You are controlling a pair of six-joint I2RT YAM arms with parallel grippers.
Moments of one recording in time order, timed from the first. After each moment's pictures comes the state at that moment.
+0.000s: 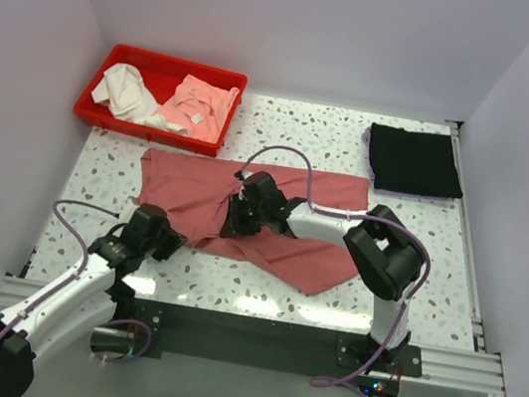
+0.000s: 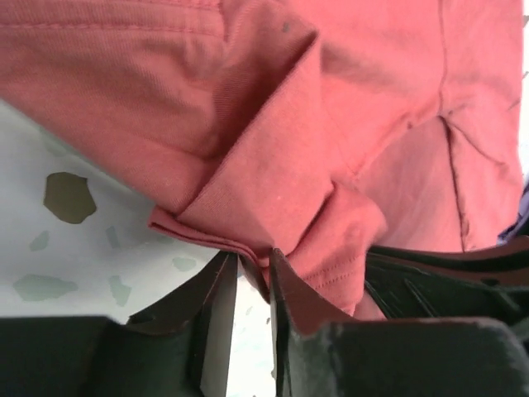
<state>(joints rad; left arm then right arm) -0.39 0.71 0.27 -0.43 -0.15 -1.36 0.88 1.96 1.17 -0.04 -0.25 0.65</state>
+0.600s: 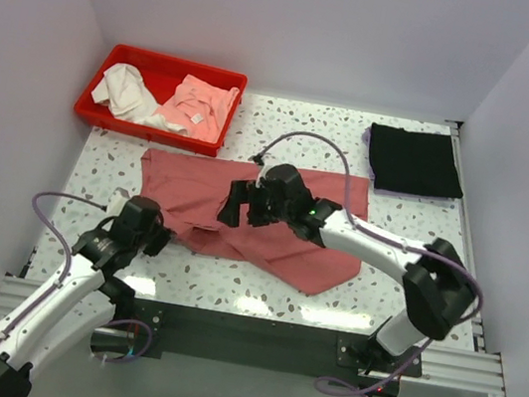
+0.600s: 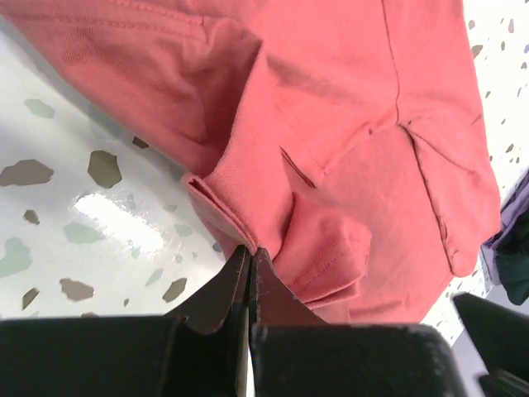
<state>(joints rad) -0.39 0.62 0.43 -0.69 -0.21 -1.35 0.88 1.65 1.09 -0.06 -0.18 0.61</state>
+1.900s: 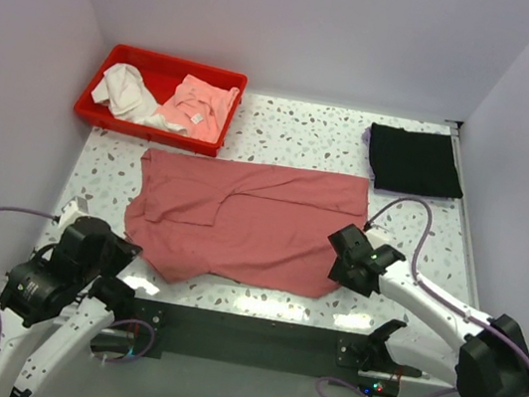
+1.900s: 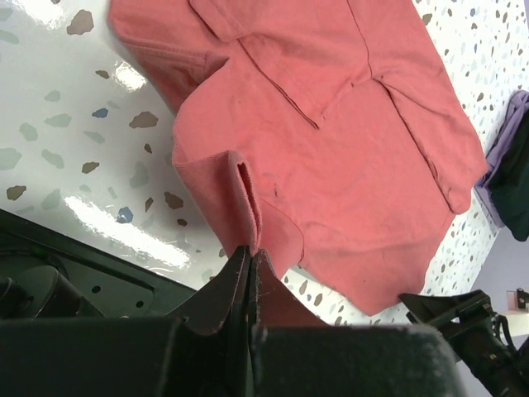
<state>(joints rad) -0.39 0.28 0.79 -1.31 -0.23 -1.19 0.67 1.08 0.59 -0.81 0.42 0.97</state>
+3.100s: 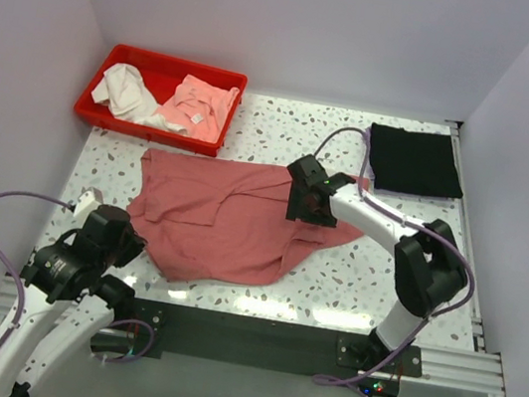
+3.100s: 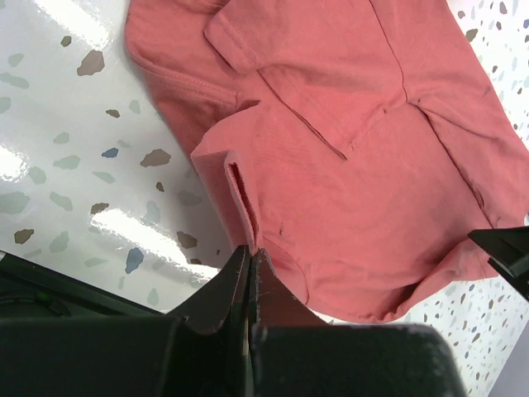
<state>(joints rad) -0.39 0.39 0.69 -1.17 -0.30 -1.14 0.67 1.75 1.22 -0.69 0.34 0.67</state>
